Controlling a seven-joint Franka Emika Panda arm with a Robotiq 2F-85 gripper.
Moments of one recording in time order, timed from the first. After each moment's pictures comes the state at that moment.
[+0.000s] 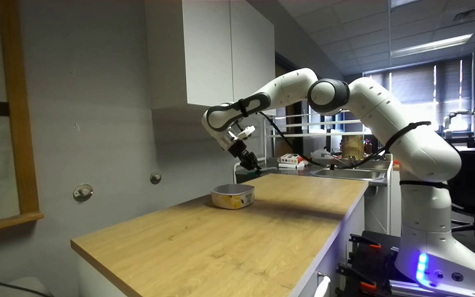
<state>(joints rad) 0.10 0.66 0.03 -1.15 -0.32 1.15 -0.08</state>
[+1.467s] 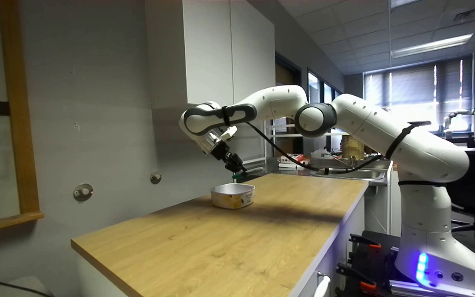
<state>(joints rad) 0.25 0.93 0.02 -0.71 -0.39 0.93 -0.17</state>
